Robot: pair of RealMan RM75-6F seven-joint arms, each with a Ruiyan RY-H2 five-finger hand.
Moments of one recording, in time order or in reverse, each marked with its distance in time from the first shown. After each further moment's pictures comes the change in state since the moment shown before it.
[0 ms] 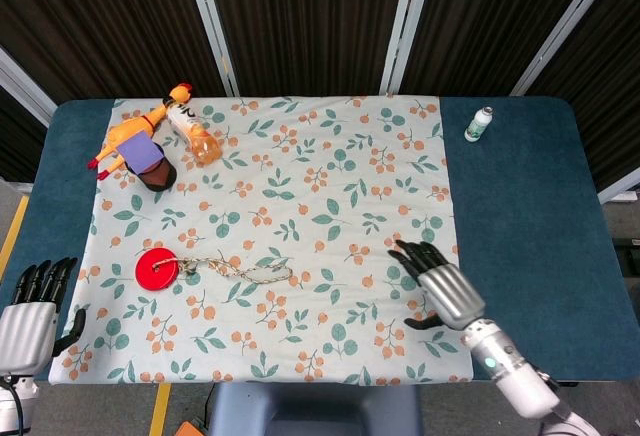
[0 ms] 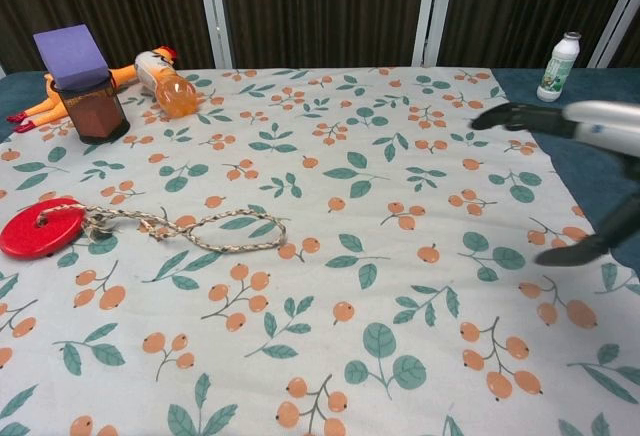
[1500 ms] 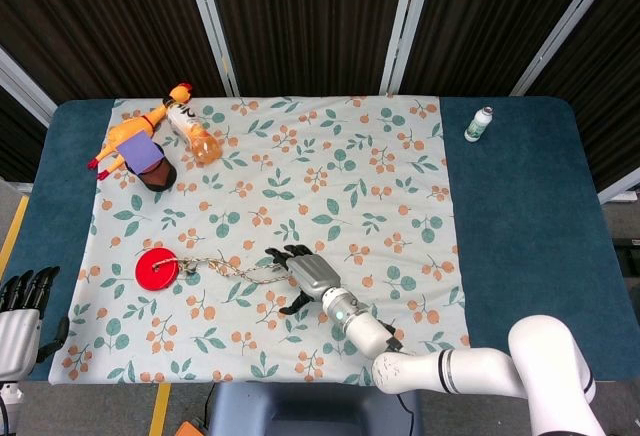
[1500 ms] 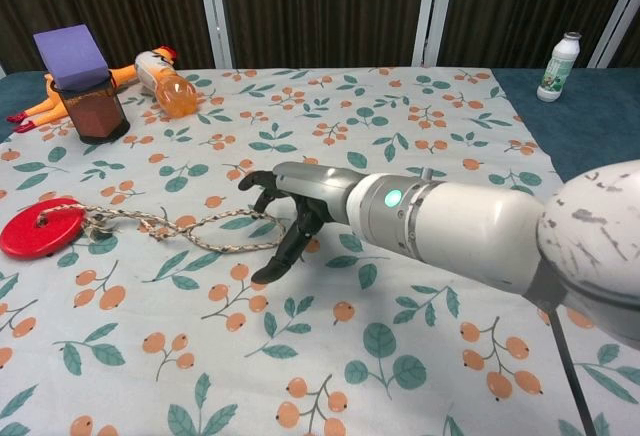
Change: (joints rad) left arm 0.029 -0.007 0.000 0.104 -0.041 -0.024 -0.086; right arm 0.584 -0.561 0.150 0.402 0.745 -0.217 -0.149
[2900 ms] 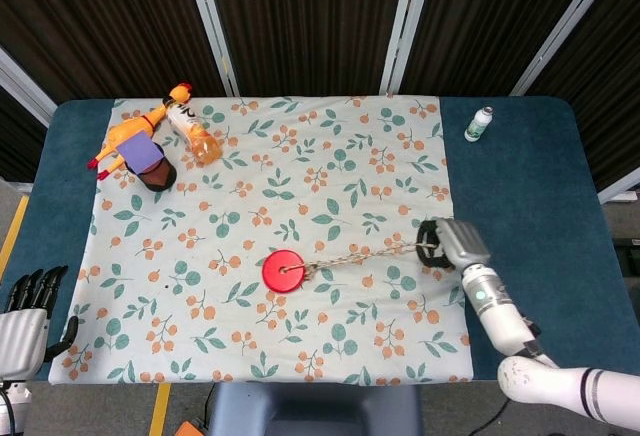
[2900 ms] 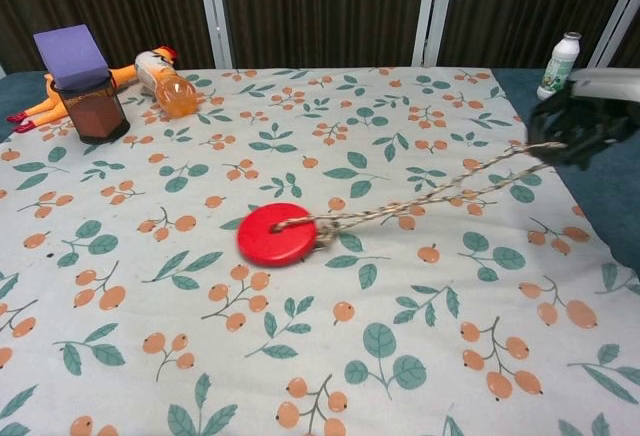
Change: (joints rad) left arm -0.001 -0.018 -0.002 -0.008 0.020 -0.003 -0.023; right arm -0.350 0.571 -0.122 -0.248 -0.126 0.208 0.209
